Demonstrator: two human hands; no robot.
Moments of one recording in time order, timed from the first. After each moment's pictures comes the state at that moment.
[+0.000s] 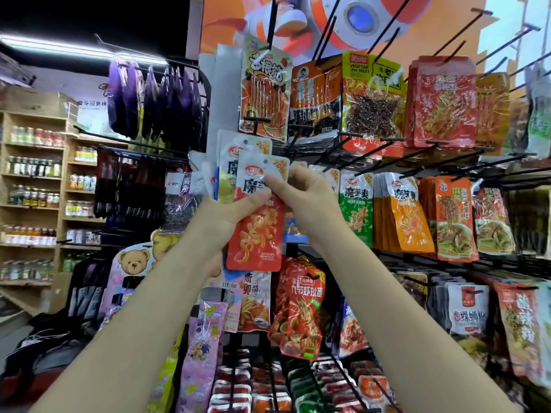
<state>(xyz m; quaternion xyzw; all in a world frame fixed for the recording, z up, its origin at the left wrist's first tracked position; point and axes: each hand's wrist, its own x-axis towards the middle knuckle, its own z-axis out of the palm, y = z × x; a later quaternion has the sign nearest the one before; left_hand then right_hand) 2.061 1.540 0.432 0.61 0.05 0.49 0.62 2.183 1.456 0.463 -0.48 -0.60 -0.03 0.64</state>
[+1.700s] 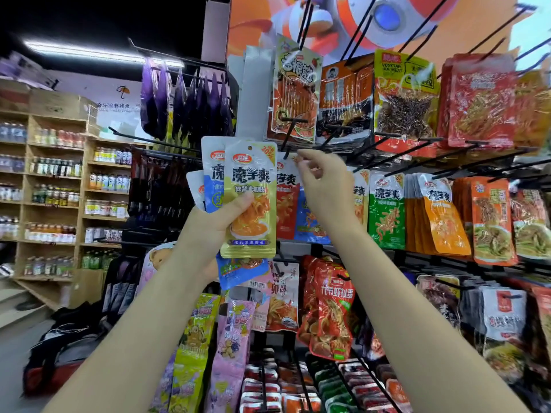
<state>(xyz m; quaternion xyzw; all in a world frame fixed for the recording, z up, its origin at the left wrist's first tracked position) 2.015 1.575 0.415 0.56 -0.01 0.52 0.64 2.180 1.503 0.482 -0.56 -0.51 -0.30 0.57</state>
